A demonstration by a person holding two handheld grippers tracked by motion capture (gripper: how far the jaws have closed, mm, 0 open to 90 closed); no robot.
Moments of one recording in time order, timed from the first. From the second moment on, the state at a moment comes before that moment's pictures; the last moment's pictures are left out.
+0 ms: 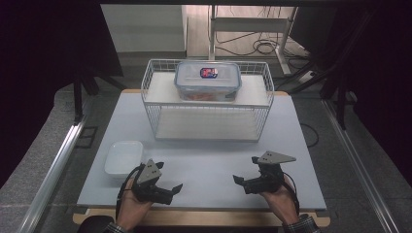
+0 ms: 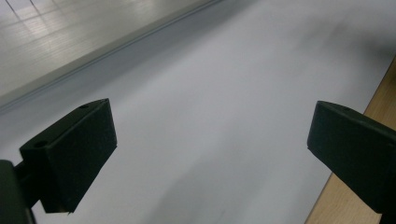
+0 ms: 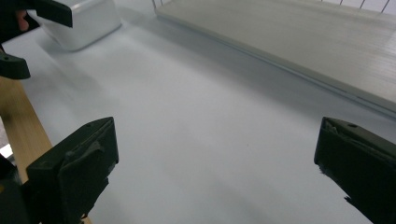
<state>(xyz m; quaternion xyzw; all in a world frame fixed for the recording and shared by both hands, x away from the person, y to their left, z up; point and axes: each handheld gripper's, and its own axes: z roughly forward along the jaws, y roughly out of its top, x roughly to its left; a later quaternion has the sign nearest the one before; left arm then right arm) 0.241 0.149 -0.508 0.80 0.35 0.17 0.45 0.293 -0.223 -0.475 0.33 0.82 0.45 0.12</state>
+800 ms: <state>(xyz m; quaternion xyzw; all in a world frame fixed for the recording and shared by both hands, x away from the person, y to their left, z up) 0.243 0.147 -0.507 0.81 0.36 0.15 0.43 0.292 -0.229 -0.496 0.34 0.83 0.42 0.12</state>
